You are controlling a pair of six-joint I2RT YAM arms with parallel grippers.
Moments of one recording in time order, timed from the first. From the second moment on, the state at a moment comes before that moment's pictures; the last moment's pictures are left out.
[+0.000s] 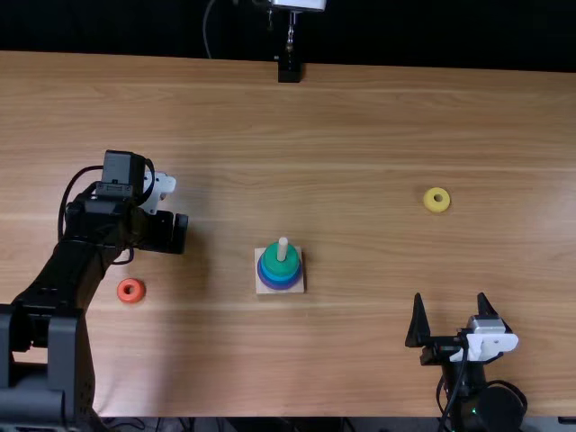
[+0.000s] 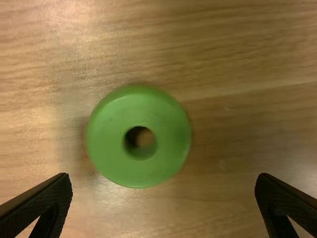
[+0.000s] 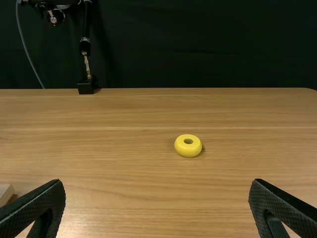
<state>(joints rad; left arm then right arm) -0.06 1.85 1.20 -0.62 0.05 0.03 -0.03 0.01 0.03 -0.08 -0.06 -0.02</state>
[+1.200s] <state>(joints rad) -0.10 1.89 1.27 -0.61 -0.11 0.04 -0.03 0.01 0.03 -0.08 -0.06 -0.02</state>
